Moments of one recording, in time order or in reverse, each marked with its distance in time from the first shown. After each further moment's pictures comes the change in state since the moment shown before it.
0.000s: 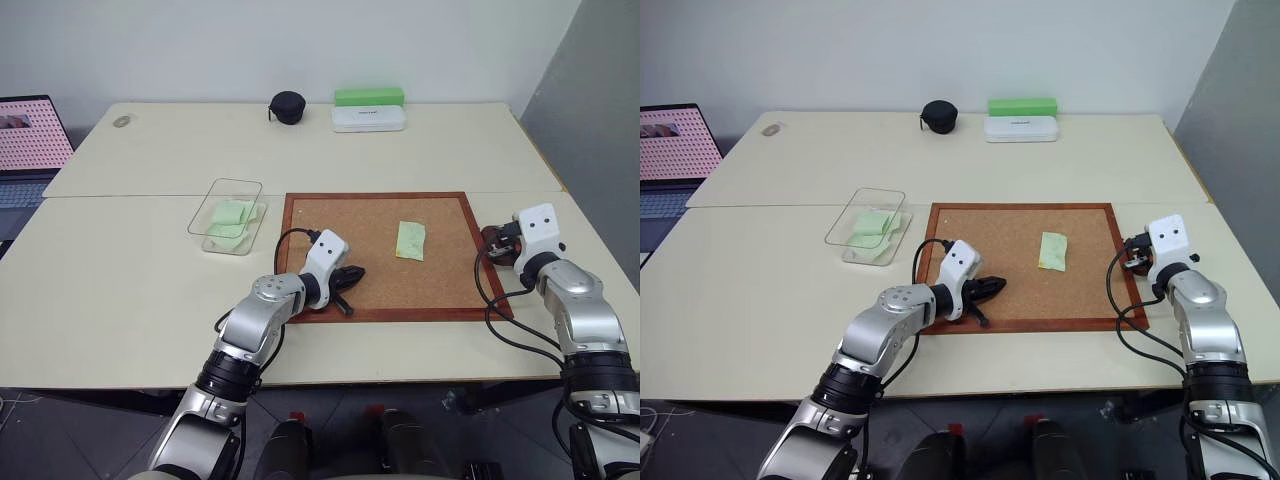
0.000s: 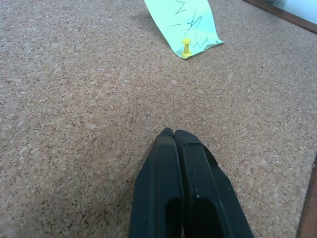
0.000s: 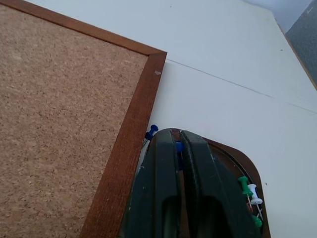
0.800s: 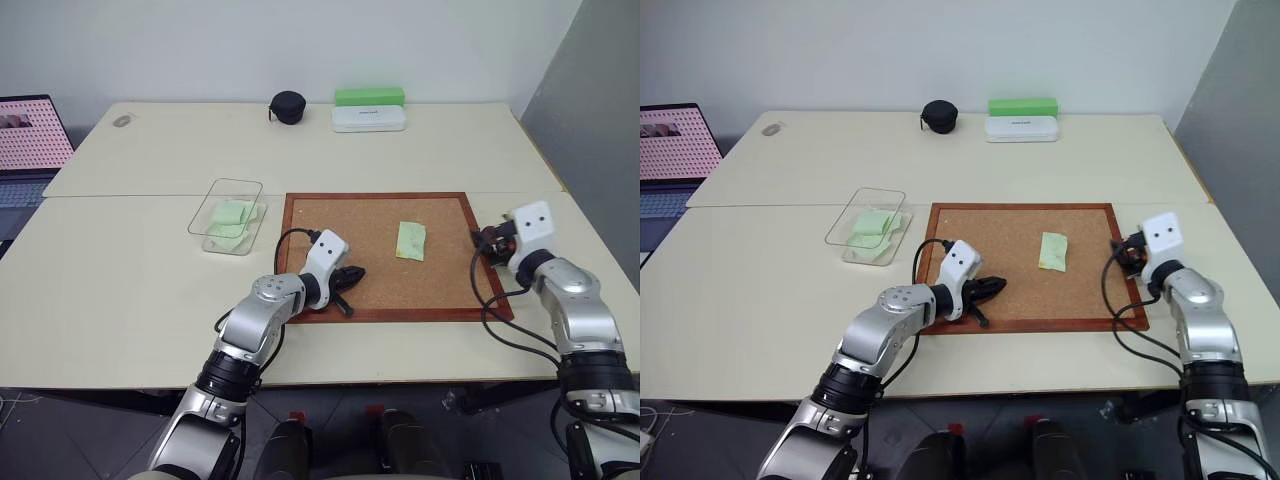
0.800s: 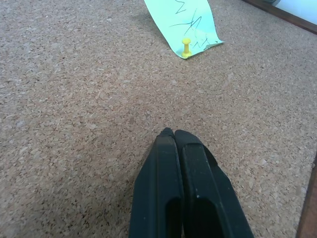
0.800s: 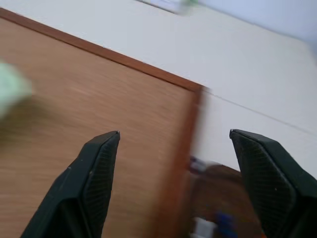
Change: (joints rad) left arm 0.001 0.000 -0.001 0.000 0.000 -0.001 -0.001; right arm 0.061 0.038 0.044 -0.133 0.094 -0.066 0.190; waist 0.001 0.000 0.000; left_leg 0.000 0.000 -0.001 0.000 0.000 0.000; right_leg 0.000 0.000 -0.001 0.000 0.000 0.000
